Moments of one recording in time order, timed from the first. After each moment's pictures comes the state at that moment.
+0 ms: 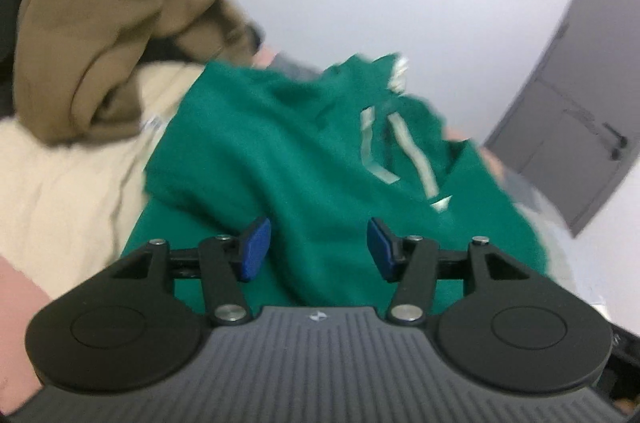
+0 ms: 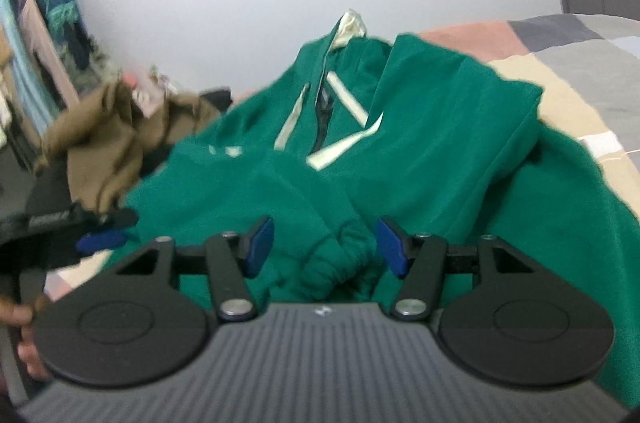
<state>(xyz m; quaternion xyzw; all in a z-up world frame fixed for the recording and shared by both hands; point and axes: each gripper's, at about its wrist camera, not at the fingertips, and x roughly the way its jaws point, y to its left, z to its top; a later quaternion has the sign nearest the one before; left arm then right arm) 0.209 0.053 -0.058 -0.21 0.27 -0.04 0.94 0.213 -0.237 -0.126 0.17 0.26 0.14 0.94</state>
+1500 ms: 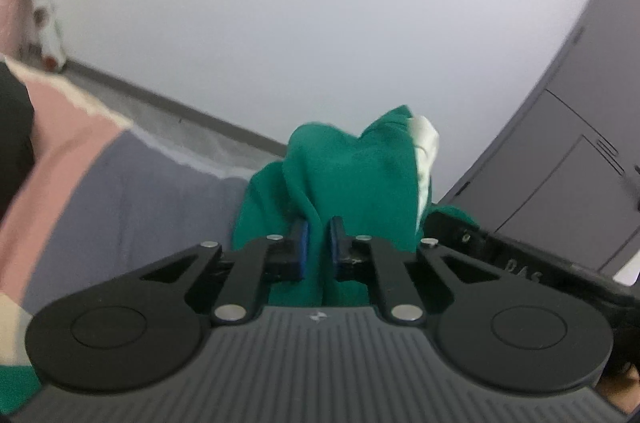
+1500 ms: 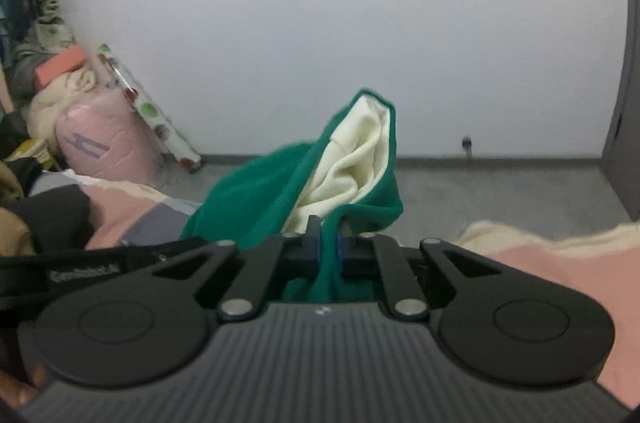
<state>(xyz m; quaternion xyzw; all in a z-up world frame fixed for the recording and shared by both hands) 0.658 0.031 -0.060 -0.22 0.29 -0.10 0.92 0.650 -0.160 -0.083 0.05 0.26 0.13 0.96</state>
